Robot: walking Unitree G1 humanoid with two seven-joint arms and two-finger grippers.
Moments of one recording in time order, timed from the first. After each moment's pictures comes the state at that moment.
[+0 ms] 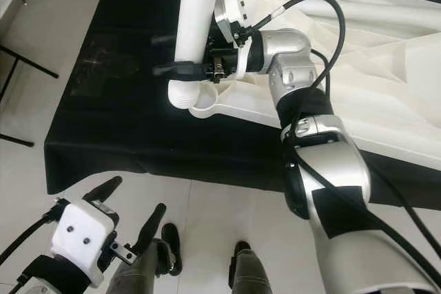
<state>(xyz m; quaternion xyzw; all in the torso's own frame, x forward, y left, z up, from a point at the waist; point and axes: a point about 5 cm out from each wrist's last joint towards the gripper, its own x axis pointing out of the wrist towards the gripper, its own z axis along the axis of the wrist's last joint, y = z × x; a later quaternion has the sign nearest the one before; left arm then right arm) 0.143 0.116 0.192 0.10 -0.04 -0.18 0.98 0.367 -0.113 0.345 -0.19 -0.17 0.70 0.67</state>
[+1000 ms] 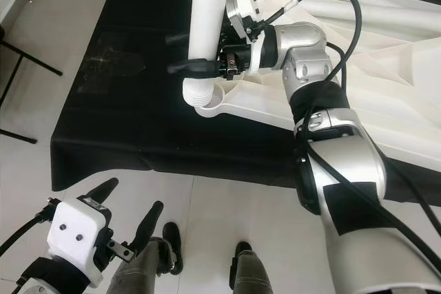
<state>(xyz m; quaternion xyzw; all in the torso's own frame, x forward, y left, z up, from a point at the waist) 0.144 0.117 0.189 0.07 -0.03 -0.17 0.98 0.369 -0.130 0.349 -0.20 -0.14 0.69 0.68</state>
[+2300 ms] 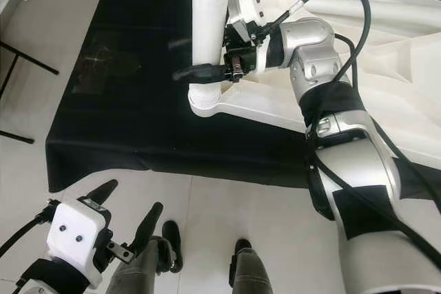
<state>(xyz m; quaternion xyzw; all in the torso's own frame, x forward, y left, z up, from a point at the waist) 0.143 0.117 0.189 0.08 -0.03 -0.17 0.98 0.360 -0.126 0.351 -0.24 -0.13 0.71 0.65</state>
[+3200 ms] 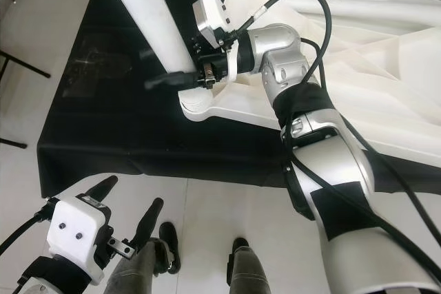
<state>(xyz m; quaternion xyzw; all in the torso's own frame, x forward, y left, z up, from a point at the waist) 0.145 0.116 0.191 0.07 -0.04 -0.17 0.98 0.368 -0.093 0.334 -0.19 -0.13 0.71 0.67</state>
